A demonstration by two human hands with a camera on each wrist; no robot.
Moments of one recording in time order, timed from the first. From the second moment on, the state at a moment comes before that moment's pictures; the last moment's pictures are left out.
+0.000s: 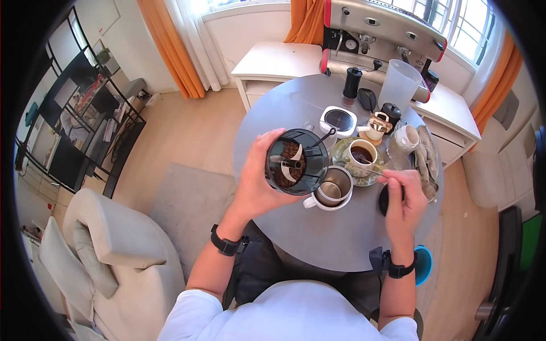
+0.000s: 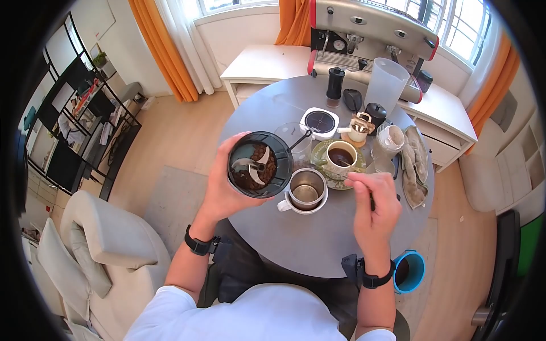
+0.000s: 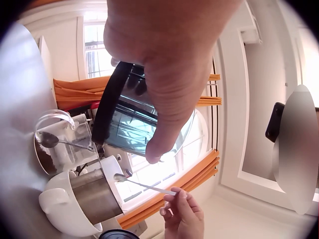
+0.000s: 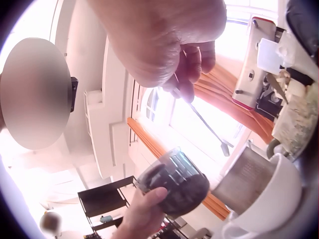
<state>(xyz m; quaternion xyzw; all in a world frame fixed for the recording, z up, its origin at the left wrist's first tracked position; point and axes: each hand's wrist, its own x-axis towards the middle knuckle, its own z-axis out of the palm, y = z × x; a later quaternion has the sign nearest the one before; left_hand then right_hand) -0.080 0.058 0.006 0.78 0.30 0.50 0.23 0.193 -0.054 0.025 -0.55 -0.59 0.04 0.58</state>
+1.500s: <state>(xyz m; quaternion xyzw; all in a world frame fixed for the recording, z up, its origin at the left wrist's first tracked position) -0.036 0.068 0.056 0.91 0.26 0.32 0.01 0.186 -0.082 0.023 -0.51 -0.59 0.07 0.62</state>
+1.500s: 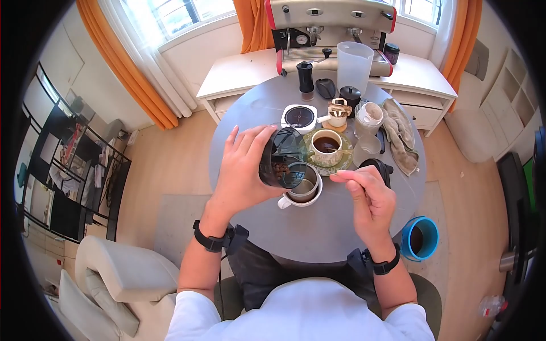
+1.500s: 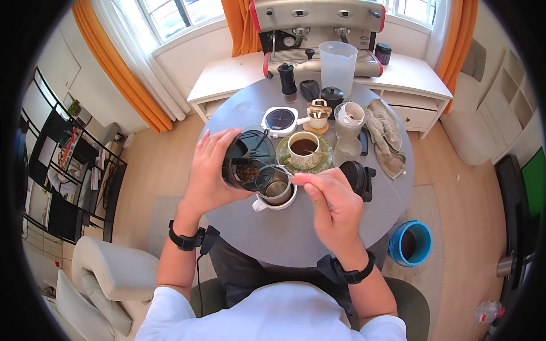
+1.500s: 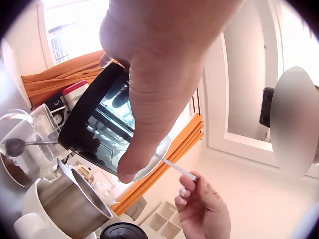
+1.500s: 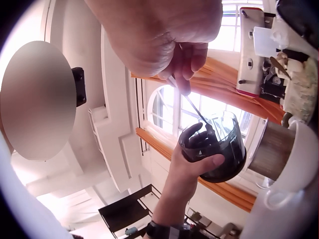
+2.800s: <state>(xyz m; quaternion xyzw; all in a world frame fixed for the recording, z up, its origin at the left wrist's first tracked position) -0.086 0.008 -0.001 0.69 0.27 0.56 0.37 0.194 -0.104 0.039 -0.37 -0.53 0.06 0.76</state>
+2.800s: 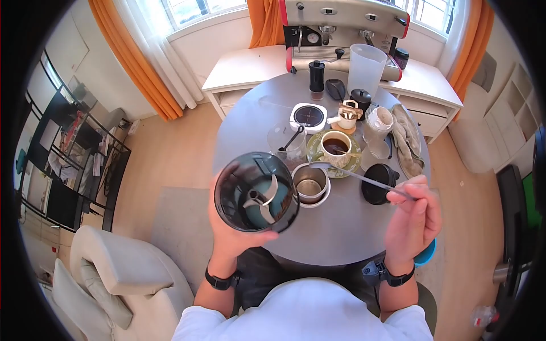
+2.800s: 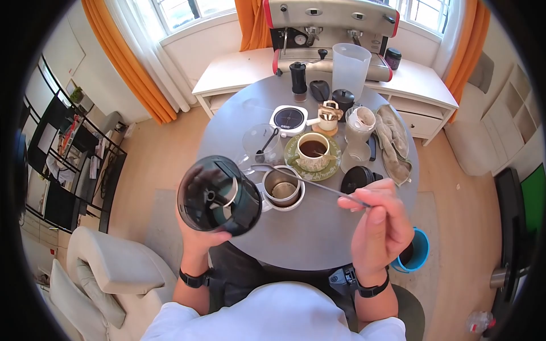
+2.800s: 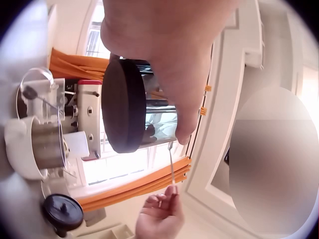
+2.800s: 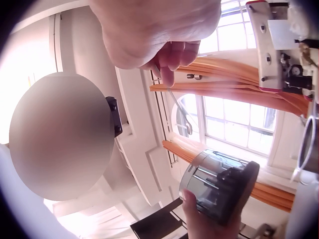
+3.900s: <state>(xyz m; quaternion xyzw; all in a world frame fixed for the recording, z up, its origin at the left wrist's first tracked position) 0.034 -0.029 -0.103 0.68 0.27 0.35 0.59 0.236 -0.144 0.001 -0.67 -0.55 0.03 0.50</state>
